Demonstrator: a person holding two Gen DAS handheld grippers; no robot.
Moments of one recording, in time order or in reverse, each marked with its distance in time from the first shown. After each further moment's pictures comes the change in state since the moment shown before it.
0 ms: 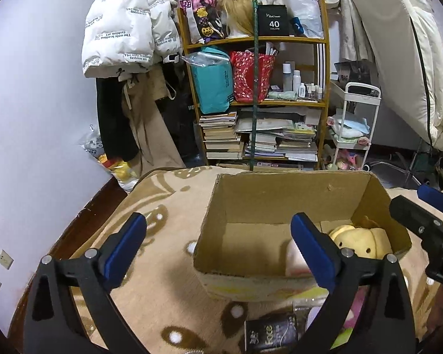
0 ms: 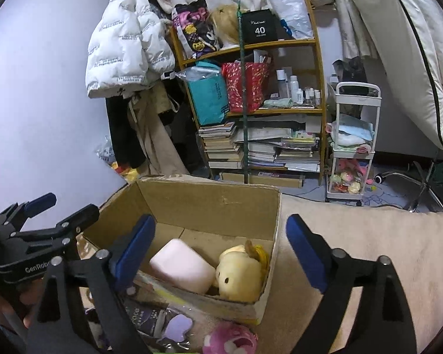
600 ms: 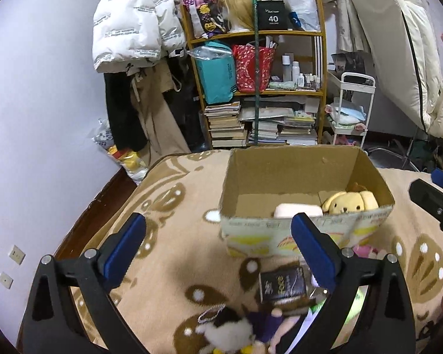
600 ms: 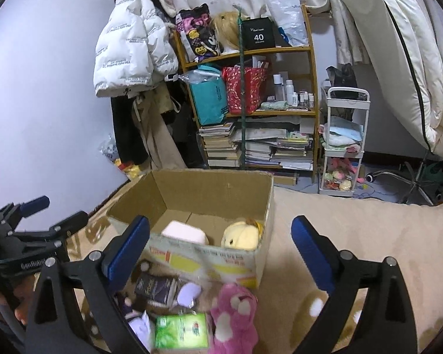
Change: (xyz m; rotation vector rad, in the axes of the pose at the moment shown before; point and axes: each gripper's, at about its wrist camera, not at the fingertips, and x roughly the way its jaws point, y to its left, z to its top) left arm -0.059 0.021 -0.025 0.017 0.056 0.013; right arm -0.064 0.013 -0.017 -0.030 0.007 -0.023
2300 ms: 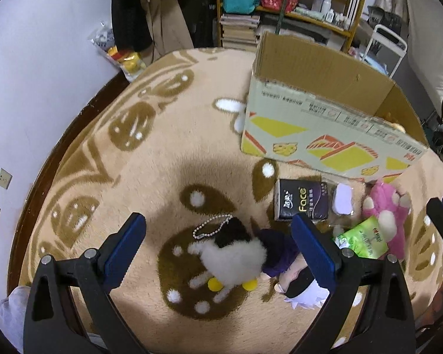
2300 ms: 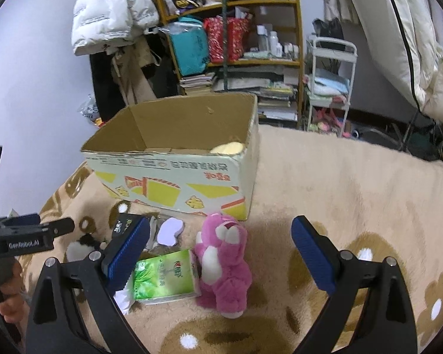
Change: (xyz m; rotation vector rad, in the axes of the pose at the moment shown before) left arm 0.056 0.024 -0.068 -0.157 0.436 -0.036; right arm 0.021 -0.013 -0.055 0.047 0.224 -0.083
